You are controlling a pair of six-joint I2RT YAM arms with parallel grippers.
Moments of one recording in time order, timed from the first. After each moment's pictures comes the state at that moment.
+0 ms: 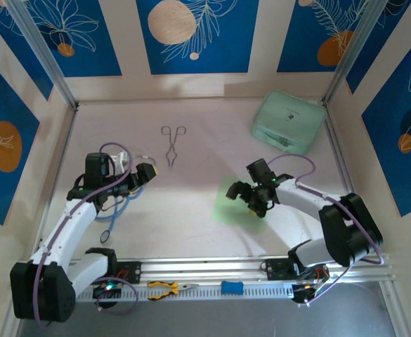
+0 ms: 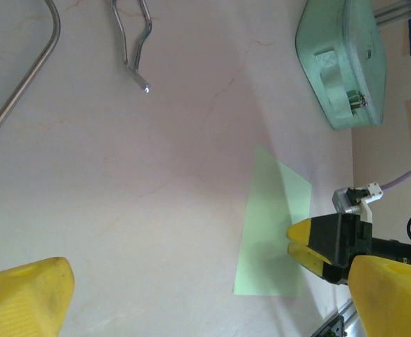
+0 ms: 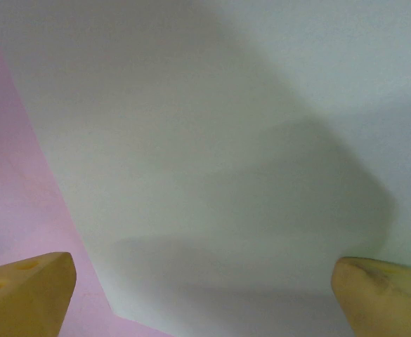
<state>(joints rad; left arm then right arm) -0.08 1.00 0.66 -0.42 0.63 -0.60 0.49 1.42 0.67 -0.47 -0.26 0.98</state>
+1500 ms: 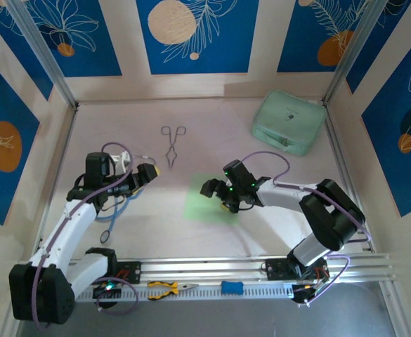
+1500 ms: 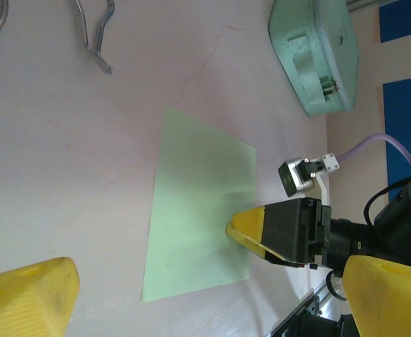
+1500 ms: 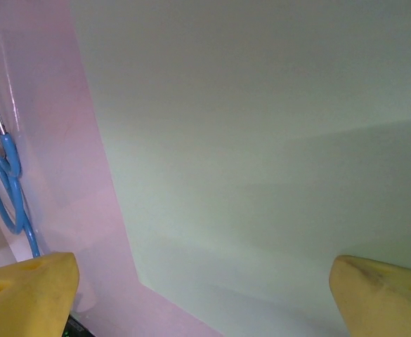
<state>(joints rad) -0.11 0.99 0.67 -0.42 0.69 -0.63 0.69 1.57 0.72 -0.12 -0.34 1.09</state>
